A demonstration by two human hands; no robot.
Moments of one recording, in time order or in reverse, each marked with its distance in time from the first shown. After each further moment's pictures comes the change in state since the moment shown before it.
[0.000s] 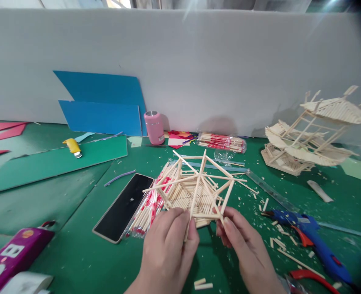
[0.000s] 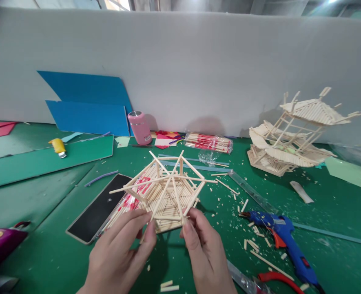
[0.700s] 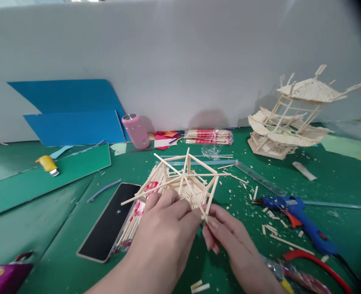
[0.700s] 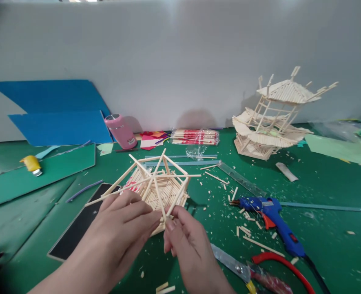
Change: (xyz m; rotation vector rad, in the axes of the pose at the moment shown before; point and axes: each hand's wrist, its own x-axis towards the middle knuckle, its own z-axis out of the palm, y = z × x) left_hand 0.048 0.002 0.005 -0.043 -0.492 0.236; right_hand 0.009 -0.011 0.004 0.269 -0.205 0.046
